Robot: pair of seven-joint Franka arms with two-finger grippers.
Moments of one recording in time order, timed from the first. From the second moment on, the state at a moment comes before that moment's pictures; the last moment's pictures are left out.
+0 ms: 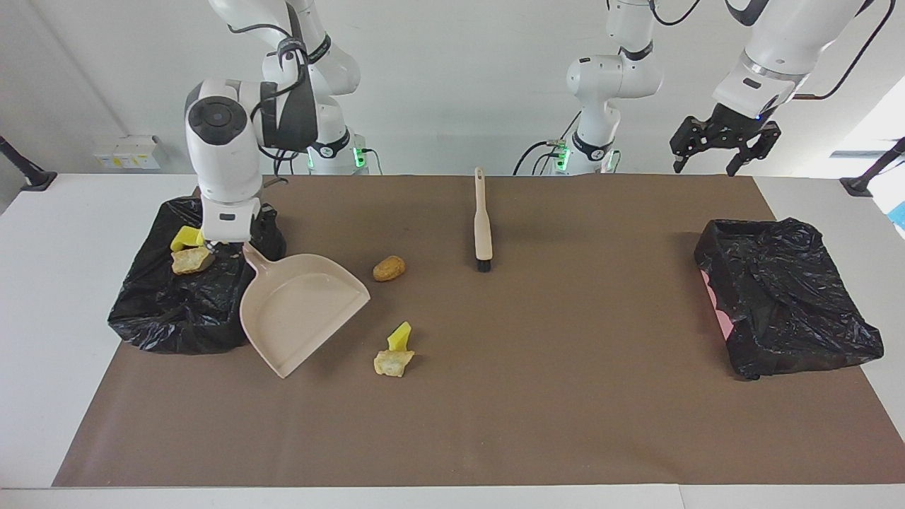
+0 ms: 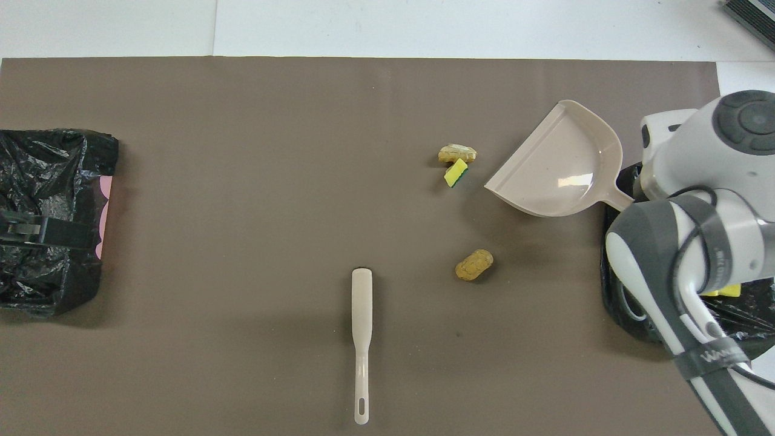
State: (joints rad) left arm -0.06 -0.15 -0.02 -1.70 -0.01 1.55 0.07; right arm -0.03 0.12 0.13 -1.84 -0.27 1.86 -0.57
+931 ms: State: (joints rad) left arm -0.06 -0.15 -0.02 -1.70 -0.01 1.54 0.07; right arm 0.31 0.31 0.13 -1.66 -0.12 1.91 0.40
